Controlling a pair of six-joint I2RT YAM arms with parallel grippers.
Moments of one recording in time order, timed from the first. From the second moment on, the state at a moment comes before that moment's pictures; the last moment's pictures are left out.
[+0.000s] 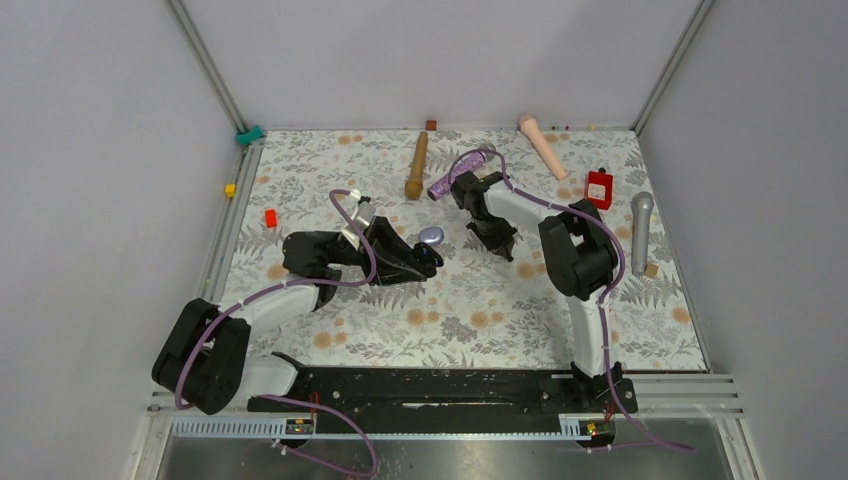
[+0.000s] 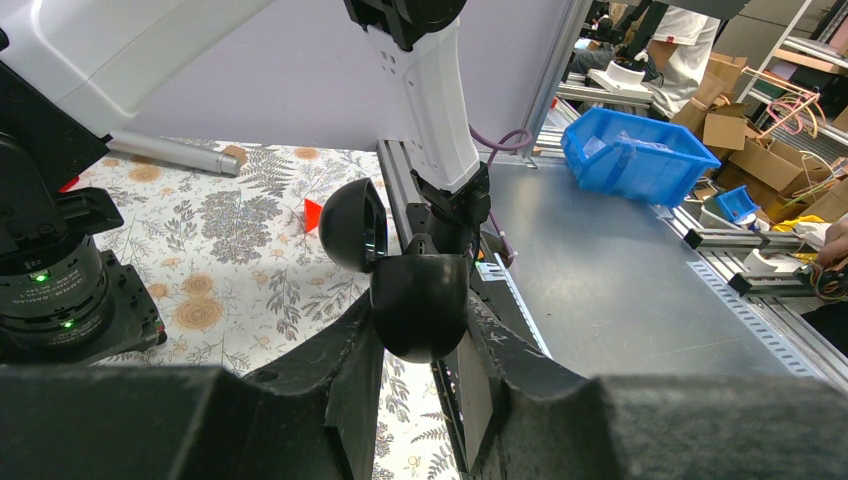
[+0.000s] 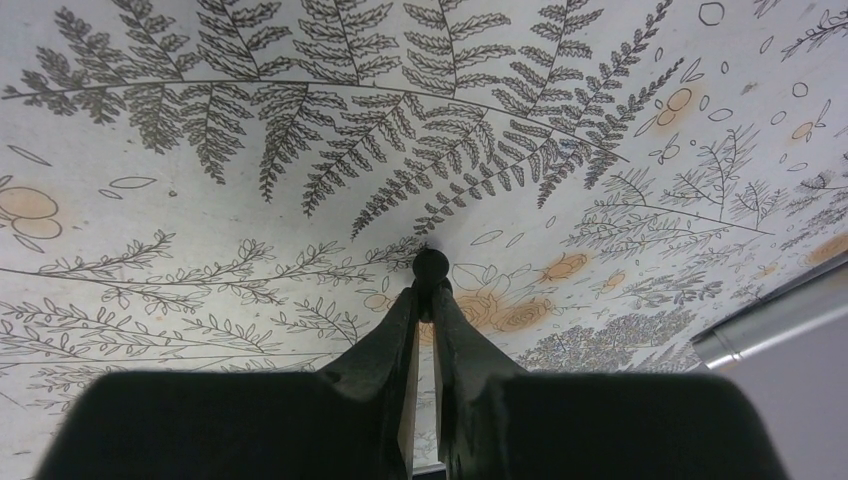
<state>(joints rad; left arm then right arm) -0.46 1.29 0.54 1.38 1.25 -0.79 0.55 2.13 1.58 -1.03 0.32 -0.01</state>
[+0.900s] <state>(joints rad) -0.46 1.29 0.54 1.38 1.25 -0.80 0.47 1.52 1.56 -1.00 -0.12 -0.12</state>
